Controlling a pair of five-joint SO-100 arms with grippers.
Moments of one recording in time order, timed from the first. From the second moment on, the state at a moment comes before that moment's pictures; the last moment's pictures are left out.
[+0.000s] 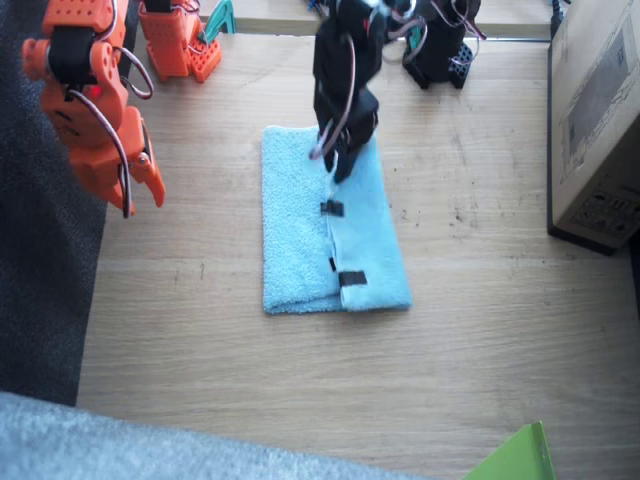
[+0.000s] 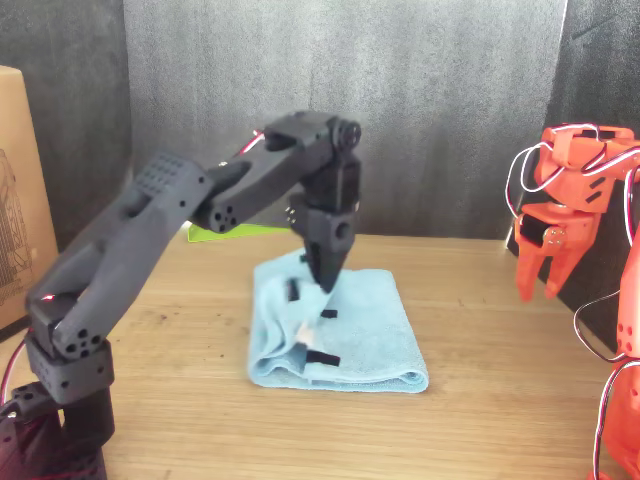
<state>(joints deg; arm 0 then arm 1) 40.6 35.0 12.9 117.5 102.8 87.6 64.4 68.2 95.5 69.3</state>
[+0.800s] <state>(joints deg) 88.2 98.2 73.2 92.0 102.1 89.4 99.4 105.3 81.7 70.9</state>
